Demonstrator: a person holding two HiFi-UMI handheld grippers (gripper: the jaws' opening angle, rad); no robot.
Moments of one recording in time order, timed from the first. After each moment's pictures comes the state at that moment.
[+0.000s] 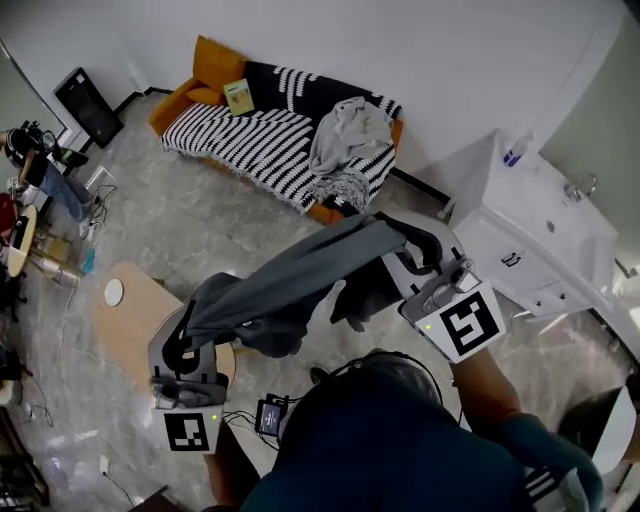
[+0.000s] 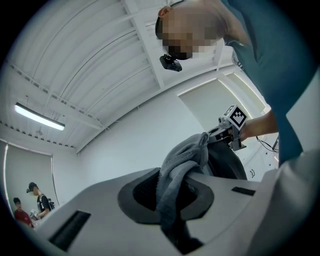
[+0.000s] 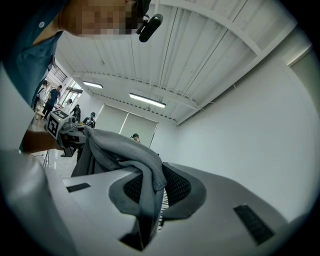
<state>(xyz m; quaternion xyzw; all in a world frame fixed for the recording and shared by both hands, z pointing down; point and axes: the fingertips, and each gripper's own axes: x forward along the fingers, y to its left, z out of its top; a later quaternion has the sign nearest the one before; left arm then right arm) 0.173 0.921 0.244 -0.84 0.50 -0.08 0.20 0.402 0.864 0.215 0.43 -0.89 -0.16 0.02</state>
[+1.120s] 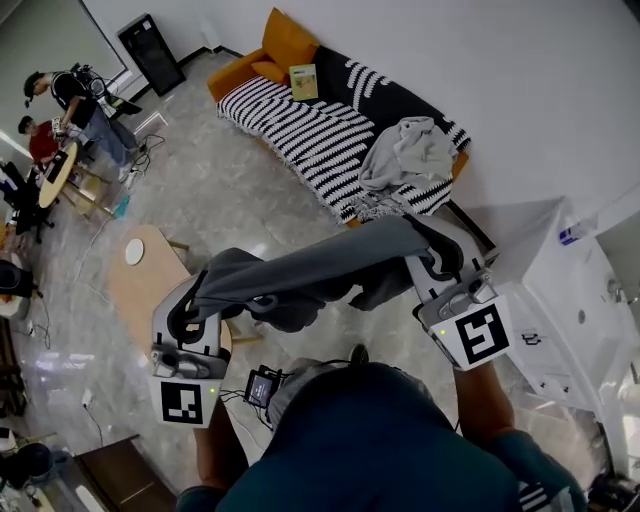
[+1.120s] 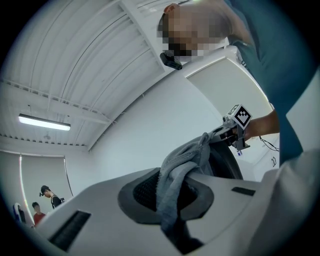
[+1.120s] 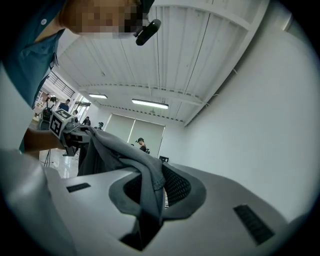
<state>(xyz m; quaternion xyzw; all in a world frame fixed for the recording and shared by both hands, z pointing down) 0.233 0.775 0.237 -0.79 0.57 -0.12 0.20 0.458 0.690 0.232 0.36 -0.92 -0.15 0.00</state>
